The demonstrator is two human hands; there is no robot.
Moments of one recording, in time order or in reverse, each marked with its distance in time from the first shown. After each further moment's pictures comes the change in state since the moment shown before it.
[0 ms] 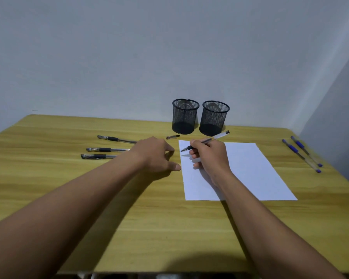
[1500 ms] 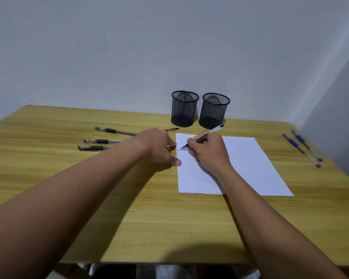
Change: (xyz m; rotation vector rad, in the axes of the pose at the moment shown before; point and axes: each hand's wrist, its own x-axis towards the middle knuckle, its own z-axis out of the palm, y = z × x) left_hand 0.005 0.013 -0.008 0.030 -0.082 0.000; right_hand 0.022 0.025 -0.008 -0.286 -0.059 -0.181
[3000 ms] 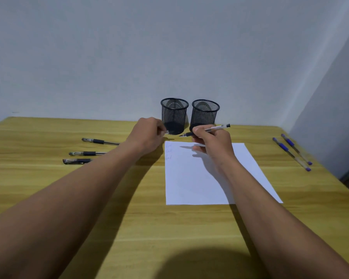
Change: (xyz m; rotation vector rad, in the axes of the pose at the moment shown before) left_hand 0.051 -0.013 -0.001 -0.393 0.526 -0.011; right_hand 0.012 -0.034 -0.037 0.442 0.070 0.125
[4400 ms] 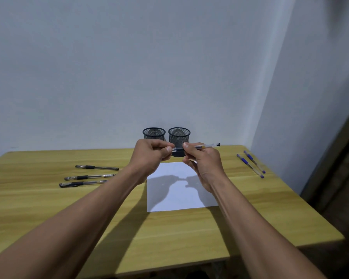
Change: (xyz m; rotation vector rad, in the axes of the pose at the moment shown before) left_hand -0.071 0.109 -0.037 -0.982 0.015 -0.129; right_hand -0.069 -0.056 -0.040 0.233 -0.063 -0.064
